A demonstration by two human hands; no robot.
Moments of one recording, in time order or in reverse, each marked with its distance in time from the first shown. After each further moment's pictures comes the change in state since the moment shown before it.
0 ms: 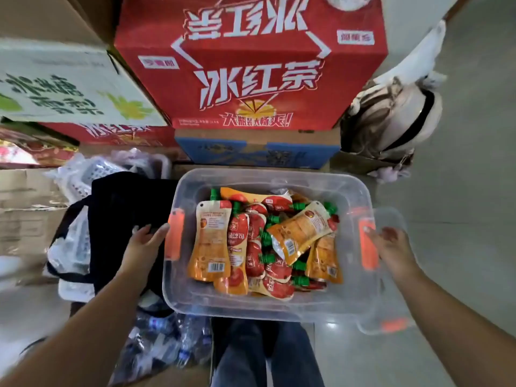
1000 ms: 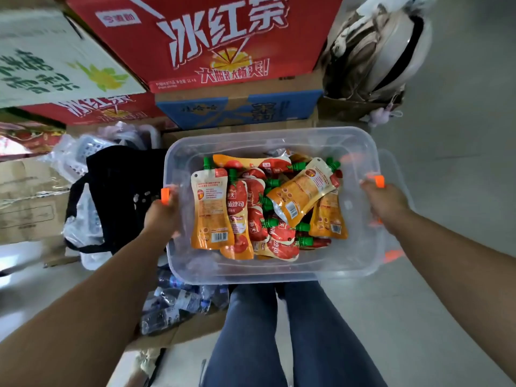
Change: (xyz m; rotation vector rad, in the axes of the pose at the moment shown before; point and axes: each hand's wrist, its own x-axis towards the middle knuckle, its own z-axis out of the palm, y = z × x) left_hand -0.051 0.044 0.026 0.522 -0.065 -0.061; right_hand -0.047 -0.010 -0.017 -0.139 0.010 0.116
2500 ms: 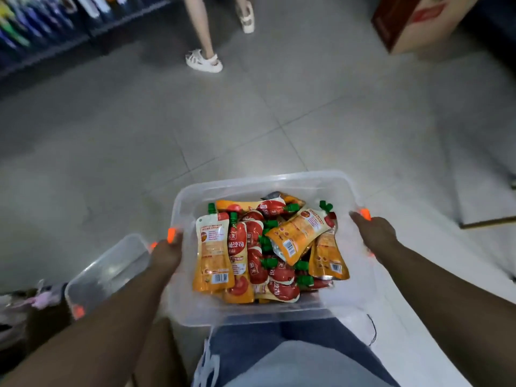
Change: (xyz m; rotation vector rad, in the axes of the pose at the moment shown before) left_hand -0.568 -0.104 0.366 1.213 -0.598 1.333; right_hand -0.532 0.666 -0.015 1.287 0.704 1.121
